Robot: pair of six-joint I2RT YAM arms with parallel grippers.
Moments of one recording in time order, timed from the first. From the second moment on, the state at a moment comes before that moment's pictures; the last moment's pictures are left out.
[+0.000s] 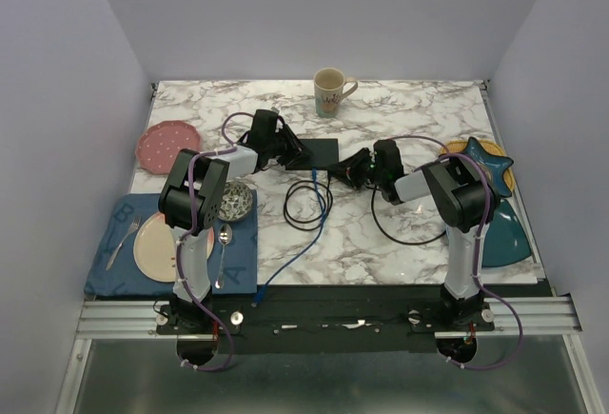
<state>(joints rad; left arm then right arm) -0.35 2.05 1.25 0.14 0.37 -0.95 0.39 2.07 0.91 0.66 -0.37 1.31</state>
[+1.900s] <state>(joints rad) -0.42 2.03 1.14 0.17 0.40 -1.04 0.39 2.03 0.92 0.57 -0.39 1.11</state>
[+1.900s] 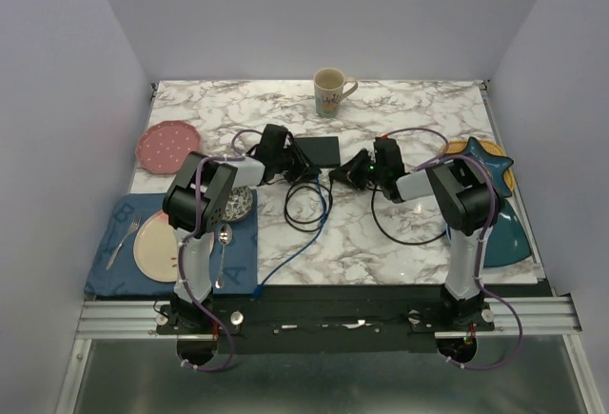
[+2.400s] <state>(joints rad) -0.41 2.02 1.13 0.18 0.40 -1.05 0.41 1.81 0.83 0.34 -0.38 0.94</state>
